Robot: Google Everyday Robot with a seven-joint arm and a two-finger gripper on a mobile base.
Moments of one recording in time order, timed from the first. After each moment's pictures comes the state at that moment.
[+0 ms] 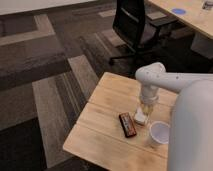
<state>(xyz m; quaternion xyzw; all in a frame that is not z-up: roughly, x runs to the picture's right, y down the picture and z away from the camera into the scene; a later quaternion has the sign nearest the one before) 0.220 0.112 0.811 -0.14 0.37 0.79 0.46</state>
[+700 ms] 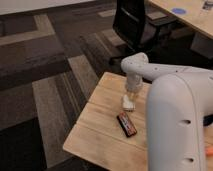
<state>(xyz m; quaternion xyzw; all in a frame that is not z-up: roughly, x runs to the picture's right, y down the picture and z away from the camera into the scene) 0.166 0.032 0.873 -0.16 0.31 0.75 0.56</state>
